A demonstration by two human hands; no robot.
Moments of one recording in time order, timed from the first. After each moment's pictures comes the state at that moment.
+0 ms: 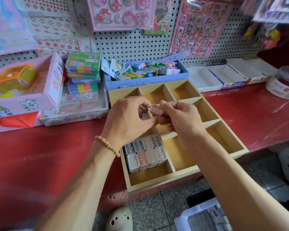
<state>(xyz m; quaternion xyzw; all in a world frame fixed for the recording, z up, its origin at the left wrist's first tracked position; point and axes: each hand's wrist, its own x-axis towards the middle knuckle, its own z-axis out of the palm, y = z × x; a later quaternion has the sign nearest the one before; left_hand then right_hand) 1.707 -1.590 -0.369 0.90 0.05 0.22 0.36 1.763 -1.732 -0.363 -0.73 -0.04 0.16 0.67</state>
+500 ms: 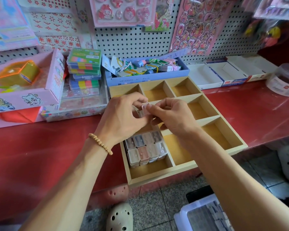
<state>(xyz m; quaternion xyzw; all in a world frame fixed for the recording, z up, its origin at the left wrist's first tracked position) 1.695 -1.580 -0.376 0.90 0.06 0.23 0.37 1.754 -1.724 -0.362 -0.77 -0.13 0.17 0.61</state>
